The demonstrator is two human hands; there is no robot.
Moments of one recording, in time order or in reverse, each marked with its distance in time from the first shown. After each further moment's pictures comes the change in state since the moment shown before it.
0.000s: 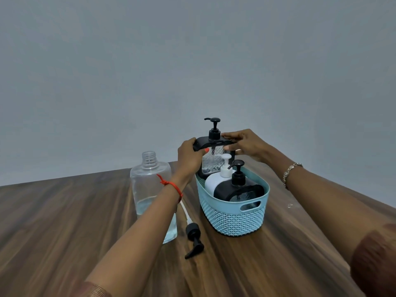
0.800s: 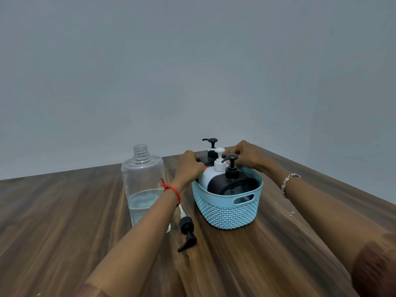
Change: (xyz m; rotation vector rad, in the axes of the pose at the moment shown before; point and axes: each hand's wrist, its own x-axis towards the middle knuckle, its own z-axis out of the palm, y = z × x) left_hand -0.018 -0.021 0.014 0.293 -0.190 -0.099; right_hand -0.027 0.029 0.001 -0.440 -0.015 0.000
